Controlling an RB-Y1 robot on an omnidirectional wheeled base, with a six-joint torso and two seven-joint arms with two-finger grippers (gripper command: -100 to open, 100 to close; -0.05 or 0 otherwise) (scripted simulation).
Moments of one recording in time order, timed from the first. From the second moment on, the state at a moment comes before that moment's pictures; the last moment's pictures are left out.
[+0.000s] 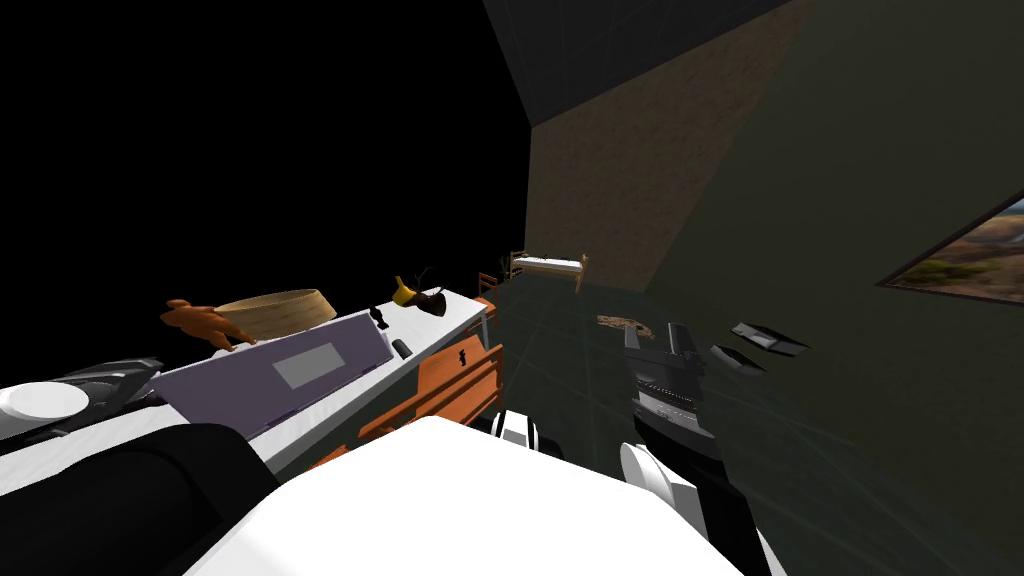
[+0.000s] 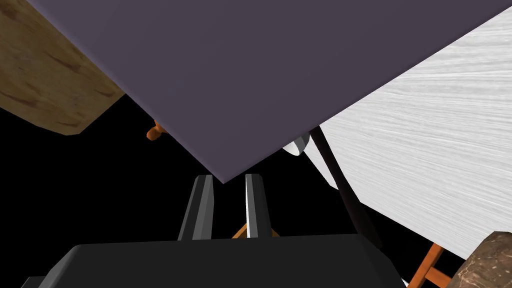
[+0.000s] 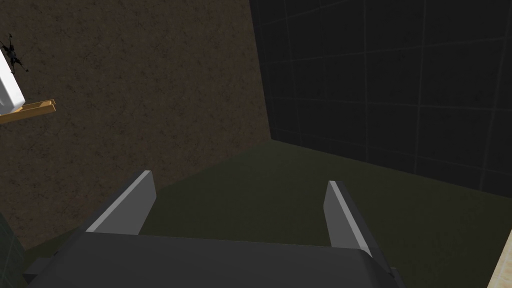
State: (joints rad) left arm 0.56 1.03 1.00 -0.91 0.95 0.51 -0.61; right arm 0.51 -0.02 -0.04 -2.31 -0.05 -0.48 -0.12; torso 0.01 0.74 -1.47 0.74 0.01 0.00
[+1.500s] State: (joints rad) left arm 0.63 1.09 1.02 -0.92 1.02 0.78 -0.59; right arm 0.51 -0.02 -0.04 -2.31 -0.05 -0.48 -0.12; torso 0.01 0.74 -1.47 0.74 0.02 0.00
